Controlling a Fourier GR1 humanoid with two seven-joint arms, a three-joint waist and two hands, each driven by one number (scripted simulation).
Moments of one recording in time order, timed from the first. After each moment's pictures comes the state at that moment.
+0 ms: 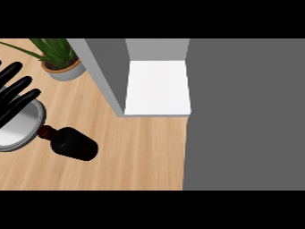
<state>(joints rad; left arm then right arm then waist) -0.21 0.33 0.23 -2.19 0.87 -0.12 0.81 0.02 -0.16 0.04 -2.42 -0.23 0.12 0.48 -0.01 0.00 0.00</state>
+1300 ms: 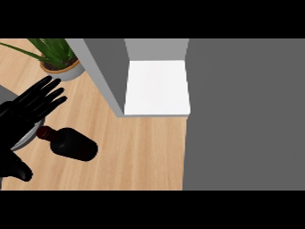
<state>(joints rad) -0.15 0.29 0.22 -1.70 0.68 -0.49 0.58 -0.04 -0.16 0.00 -2.42 -0.24 0.14 0.55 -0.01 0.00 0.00</state>
